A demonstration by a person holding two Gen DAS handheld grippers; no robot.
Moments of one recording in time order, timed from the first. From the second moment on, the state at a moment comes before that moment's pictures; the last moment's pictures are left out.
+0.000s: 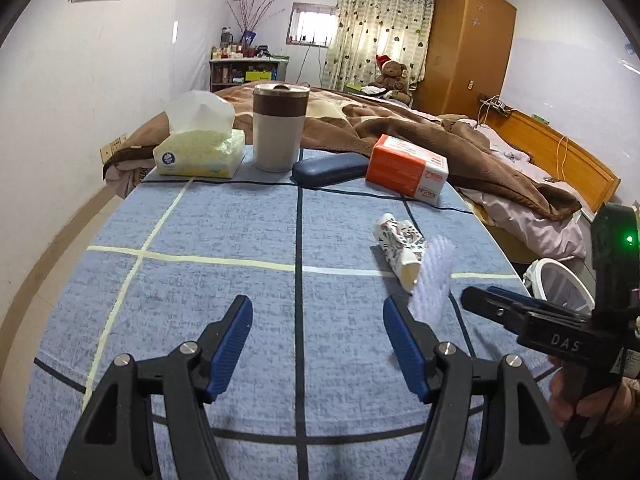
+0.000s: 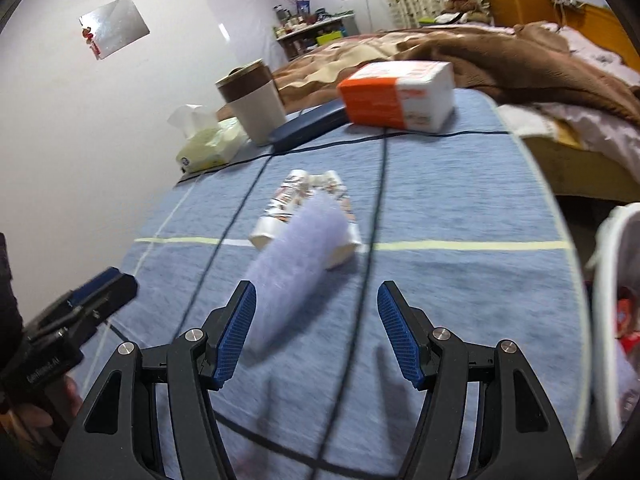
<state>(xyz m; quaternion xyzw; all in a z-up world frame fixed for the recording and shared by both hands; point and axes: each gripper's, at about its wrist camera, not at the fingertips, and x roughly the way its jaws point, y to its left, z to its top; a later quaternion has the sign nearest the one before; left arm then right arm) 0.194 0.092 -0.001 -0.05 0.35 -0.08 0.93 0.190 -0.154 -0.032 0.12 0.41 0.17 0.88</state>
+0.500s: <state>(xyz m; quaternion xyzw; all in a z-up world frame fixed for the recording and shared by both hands) 0.235 0.079 -0.009 -0.05 0.36 -0.11 0.92 0.212 -0.151 -0.040 0.16 0.44 0.21 0.86</state>
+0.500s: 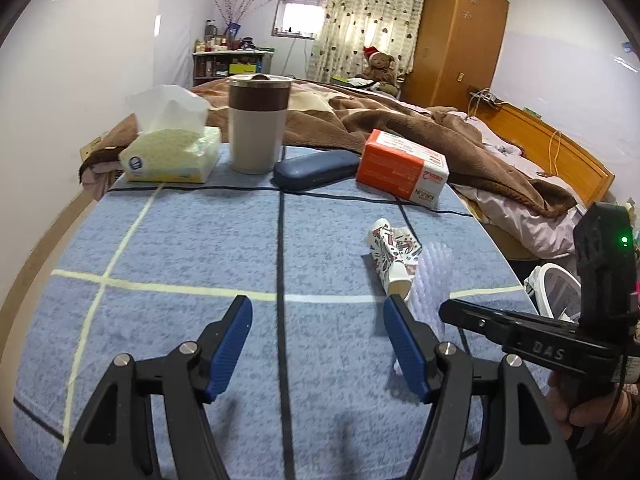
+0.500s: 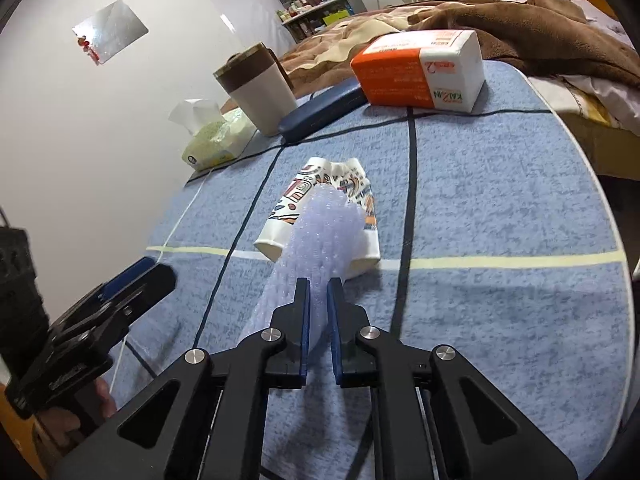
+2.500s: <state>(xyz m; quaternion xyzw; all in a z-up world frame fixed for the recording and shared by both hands) 0.246 -0.026 0.003 0.00 0.38 -0.15 0.91 0.195 -0.242 0.002 0.13 0.40 0.13 0.90</state>
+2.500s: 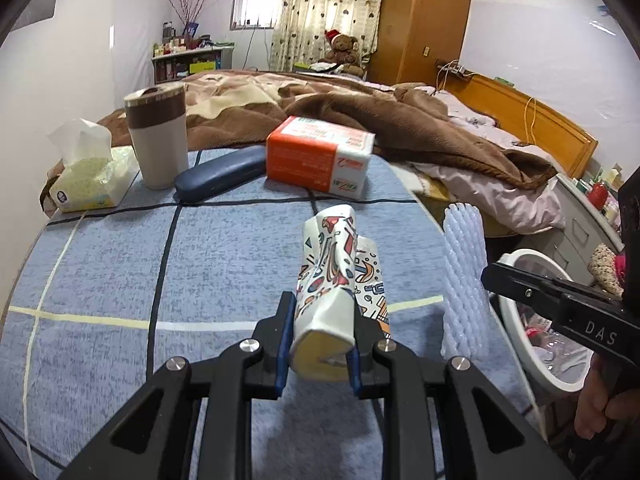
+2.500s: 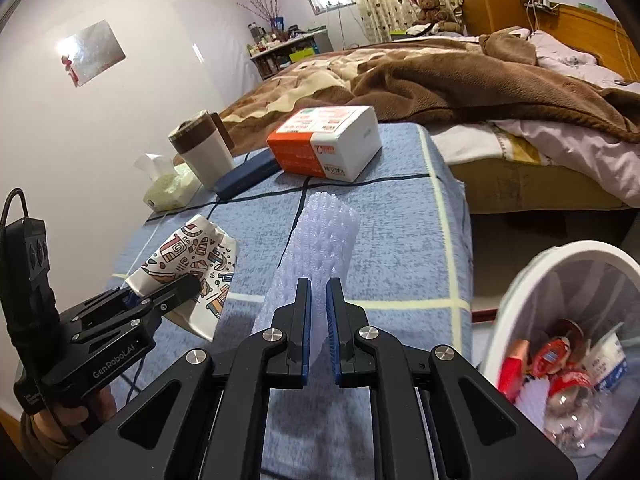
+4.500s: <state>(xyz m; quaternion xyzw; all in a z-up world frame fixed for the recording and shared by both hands) 0.160 -0.253 0.009 0.06 0.36 -0.31 0.88 0.091 -0.440 -0.015 0.13 0.40 -0.09 0.90</state>
